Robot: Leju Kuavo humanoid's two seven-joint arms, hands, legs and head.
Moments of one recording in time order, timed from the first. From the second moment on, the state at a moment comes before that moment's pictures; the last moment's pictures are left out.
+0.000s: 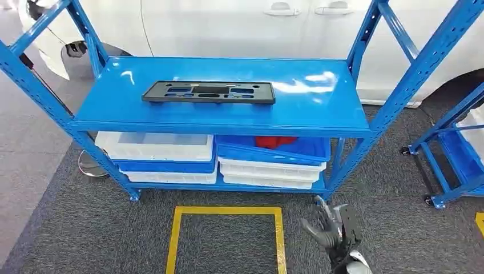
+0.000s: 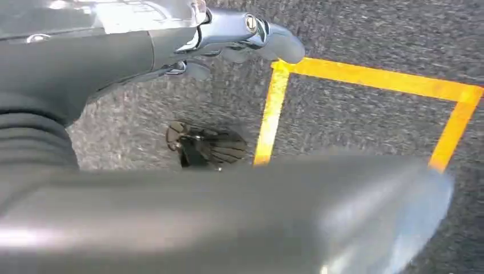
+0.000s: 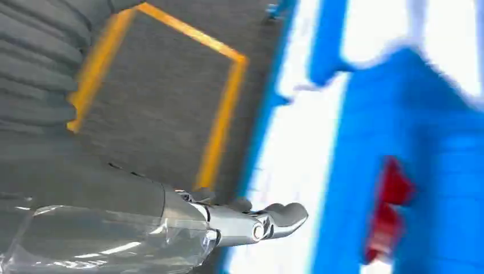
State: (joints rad) left arm 0.02 0.01 0.14 -0.29 0.20 0.04 -0.33; right arm -0.10 0.05 -0.17 -0.94 0.17 0.19 -0.41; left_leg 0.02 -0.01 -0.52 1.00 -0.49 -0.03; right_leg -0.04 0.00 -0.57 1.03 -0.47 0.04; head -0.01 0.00
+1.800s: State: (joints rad) left arm -0.02 0.01 0.28 -0.22 0.20 0.07 -0.43; right arm -0.39 -0.13 0.44 -1.74 0.46 -0.19 -0.52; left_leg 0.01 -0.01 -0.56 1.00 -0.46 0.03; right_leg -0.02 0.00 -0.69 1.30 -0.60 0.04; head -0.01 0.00
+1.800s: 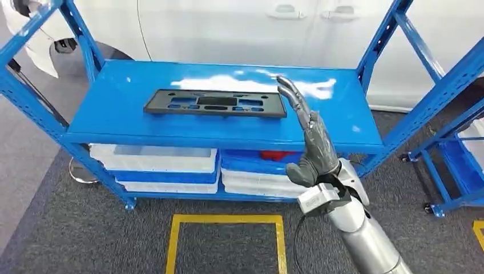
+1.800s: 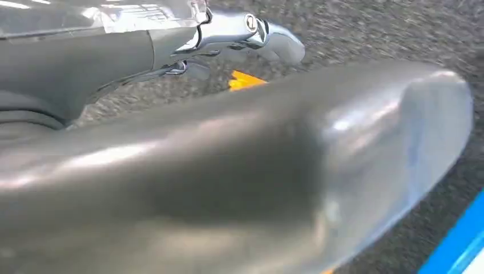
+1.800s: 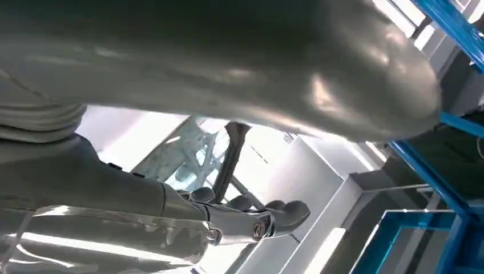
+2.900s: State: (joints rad) left arm -0.02 0.00 0.28 -0.21 0.16 0.08 -0.44; right arm -0.37 -0.15 0.46 -1.74 0.42 -0.18 -0.53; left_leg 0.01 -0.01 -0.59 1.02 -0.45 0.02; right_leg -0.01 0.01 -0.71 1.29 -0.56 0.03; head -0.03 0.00
